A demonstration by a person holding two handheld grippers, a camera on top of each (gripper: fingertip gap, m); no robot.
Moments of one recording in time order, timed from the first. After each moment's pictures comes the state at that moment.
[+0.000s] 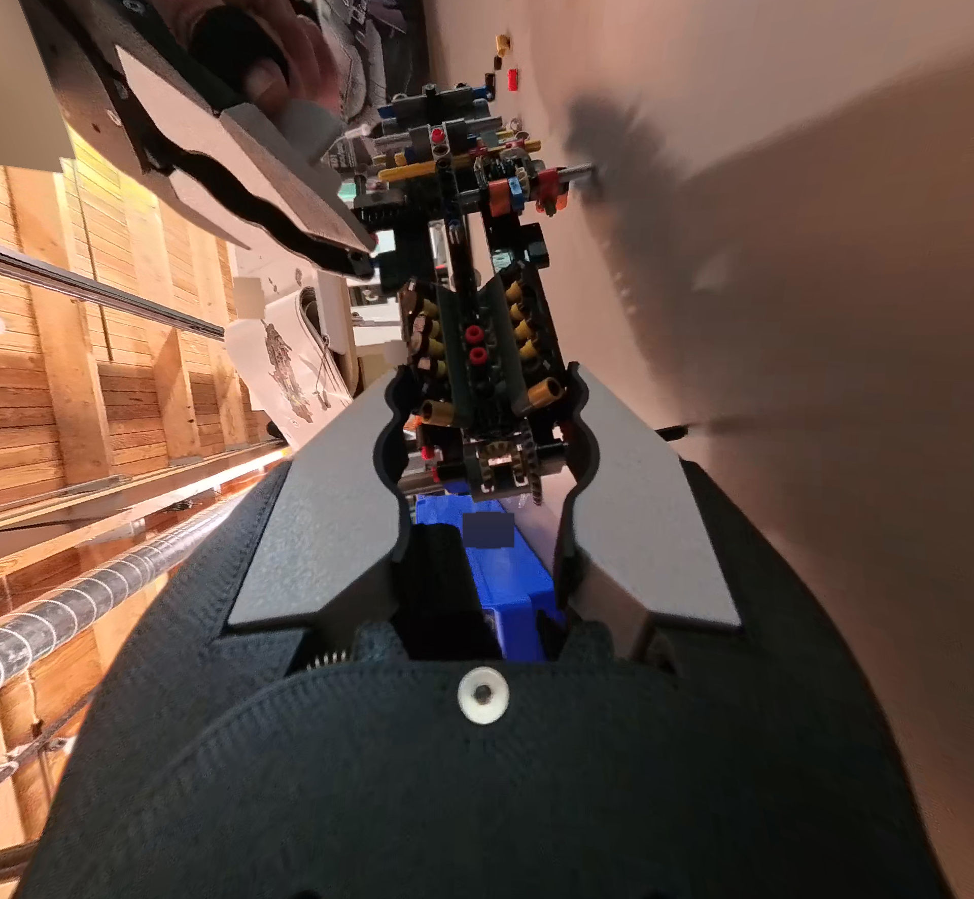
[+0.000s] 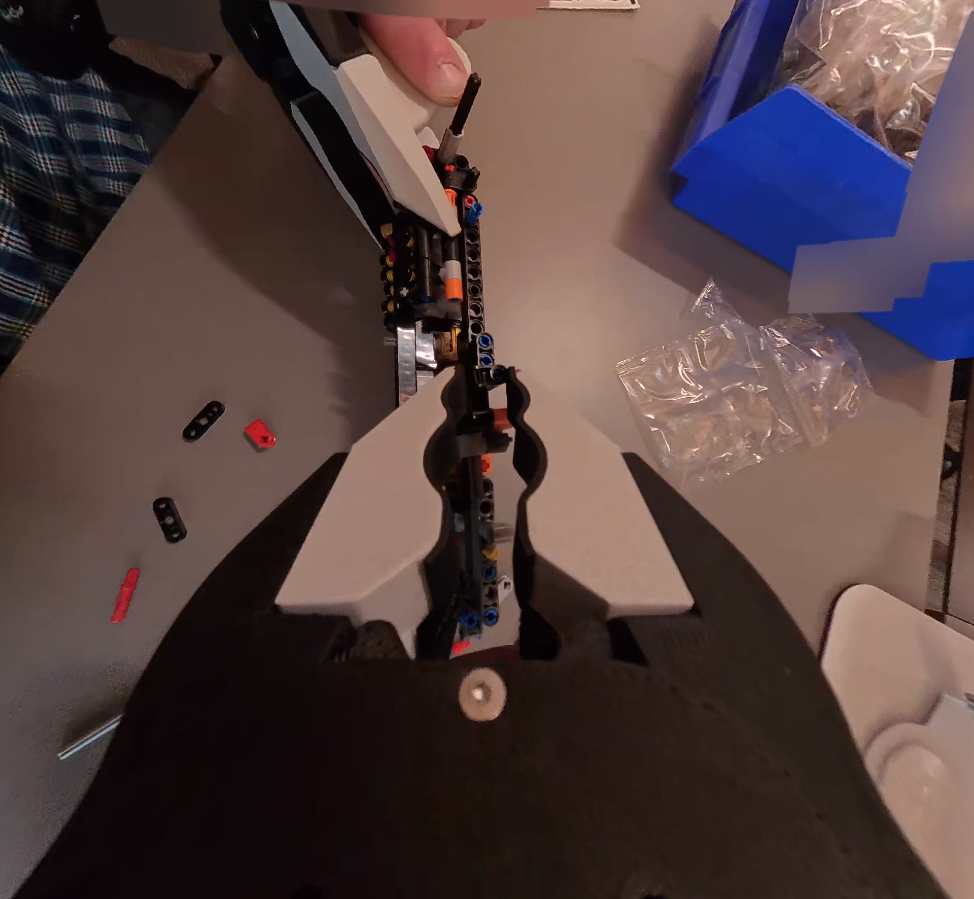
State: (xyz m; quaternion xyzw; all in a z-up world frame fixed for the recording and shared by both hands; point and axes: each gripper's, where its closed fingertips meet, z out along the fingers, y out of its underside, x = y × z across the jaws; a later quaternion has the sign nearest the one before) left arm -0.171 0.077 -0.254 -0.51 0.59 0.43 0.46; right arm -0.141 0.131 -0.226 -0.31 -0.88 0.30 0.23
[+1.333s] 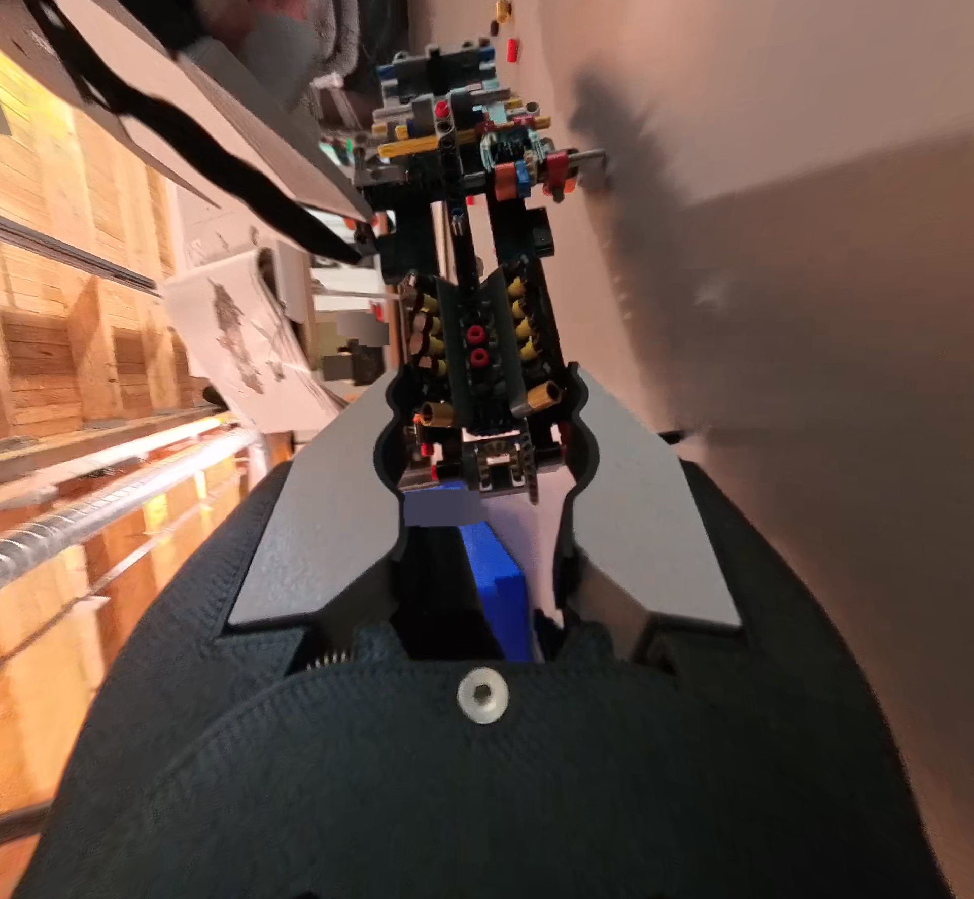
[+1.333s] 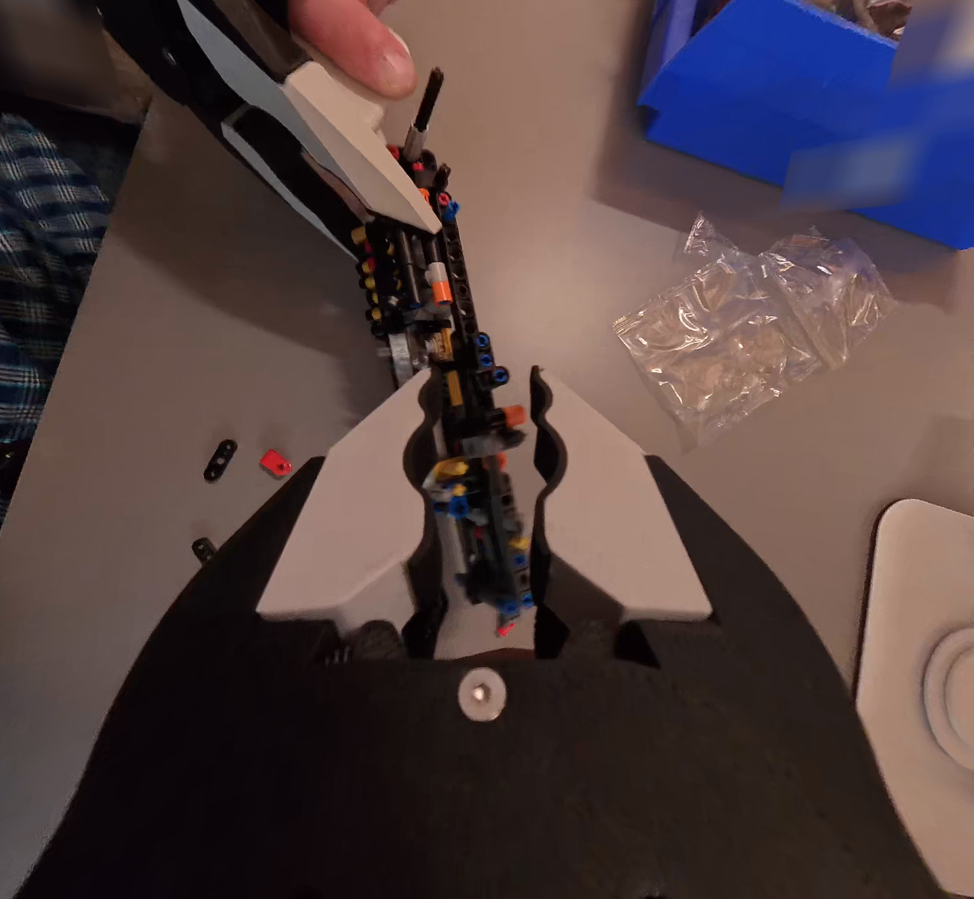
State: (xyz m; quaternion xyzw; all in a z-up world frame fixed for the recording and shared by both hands) left arm -0.175 0.085 -0.264 -0.57 0.56 0.40 0.45; right arm -0.143 0.137 -0.226 -0.40 -0.84 0.28 0.22
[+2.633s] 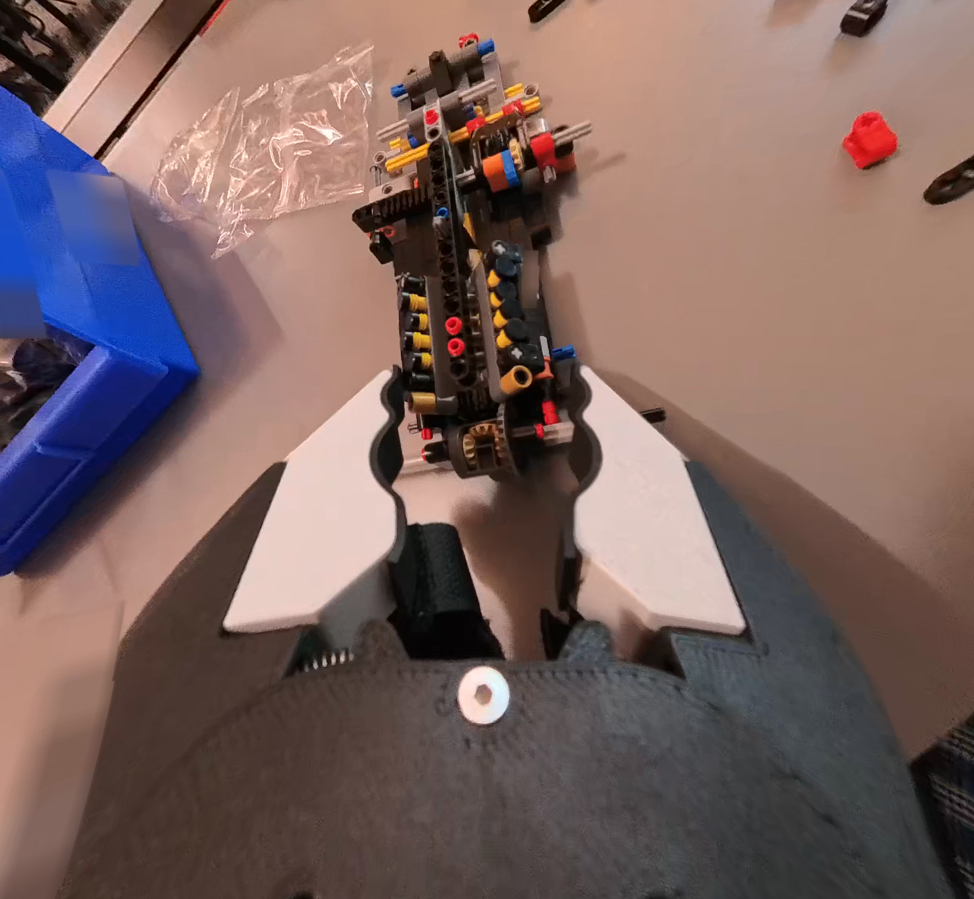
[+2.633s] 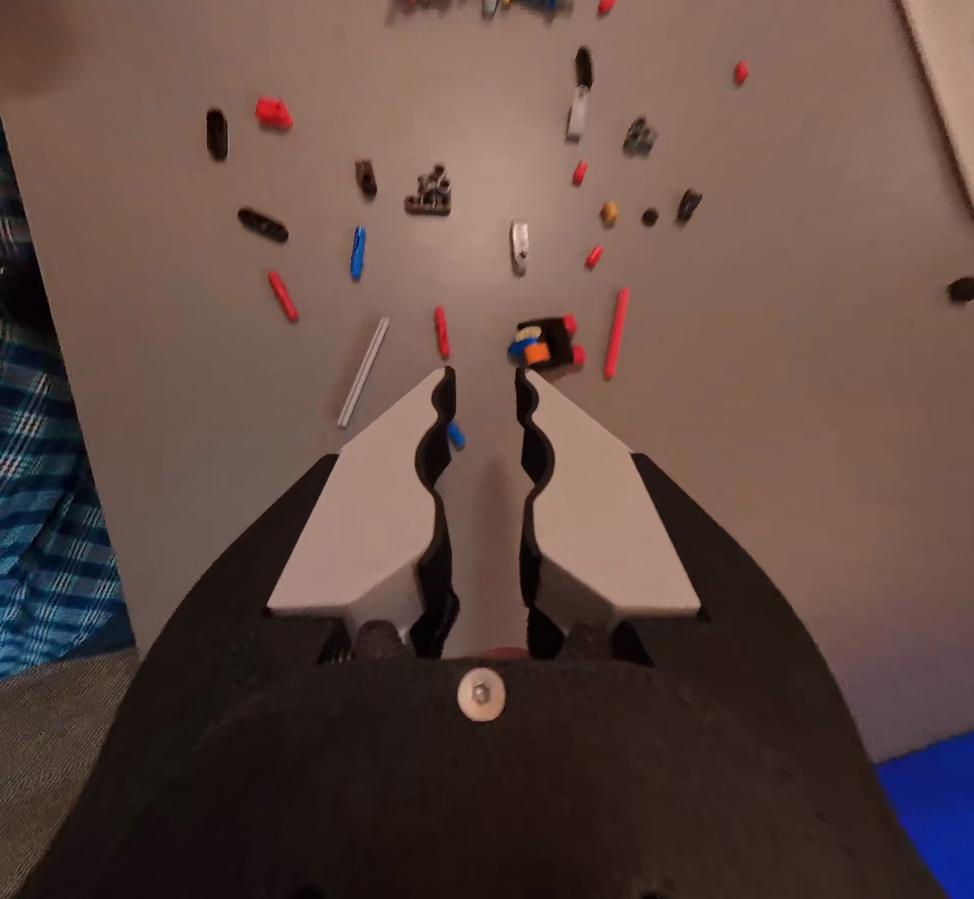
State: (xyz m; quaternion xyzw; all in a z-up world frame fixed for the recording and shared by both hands) left arm -0.197 0.053 -0.304 -0.88 0.20 0.11 0.42; right arm 0.069 0.192 -0.276 -0.61 -0.72 0.22 0.26
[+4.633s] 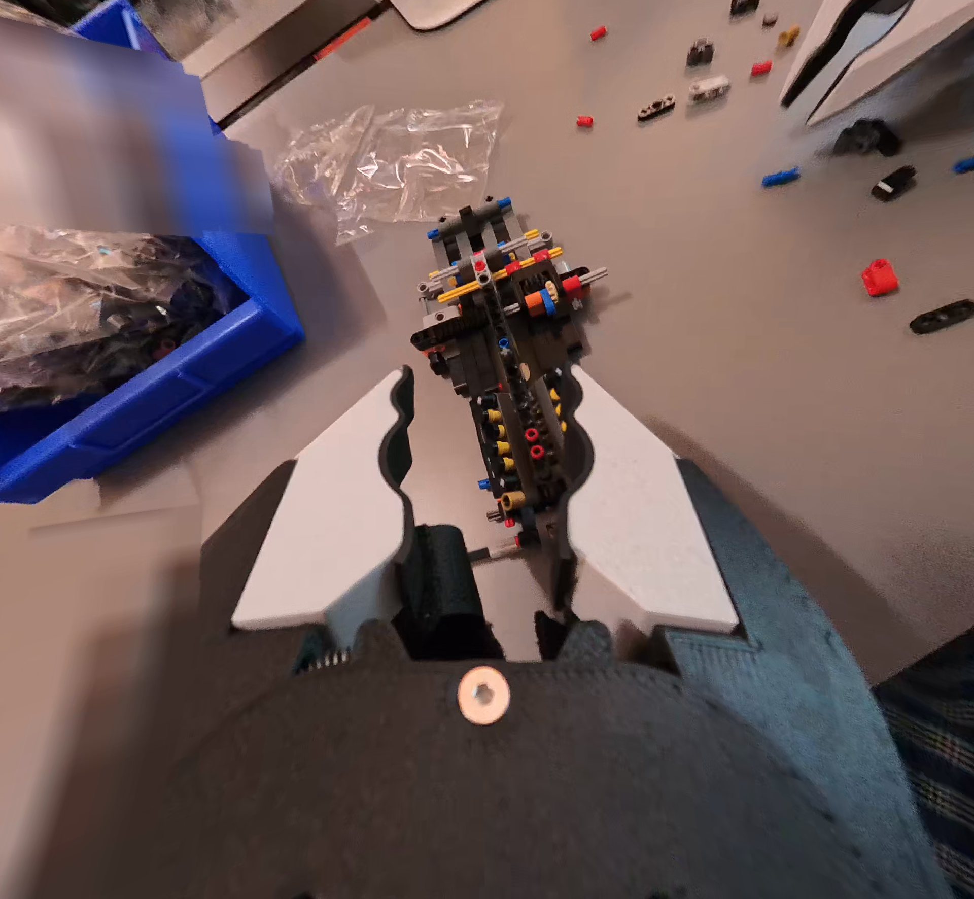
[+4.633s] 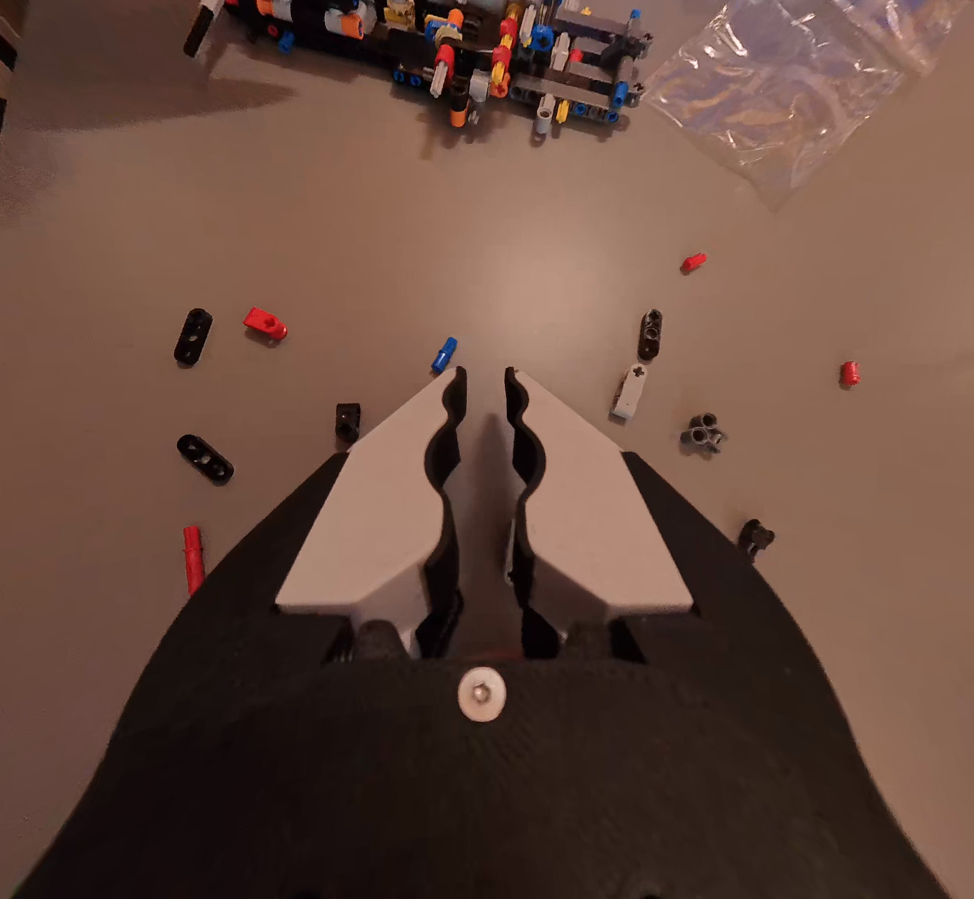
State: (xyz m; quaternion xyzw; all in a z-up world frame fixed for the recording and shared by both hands) left arm -0.227 0.044 -0.250 -0.88 0.11 0.10 0.44; right arm -0.066 0.168 -0.300 -0.51 -0.77 0.31 0.25
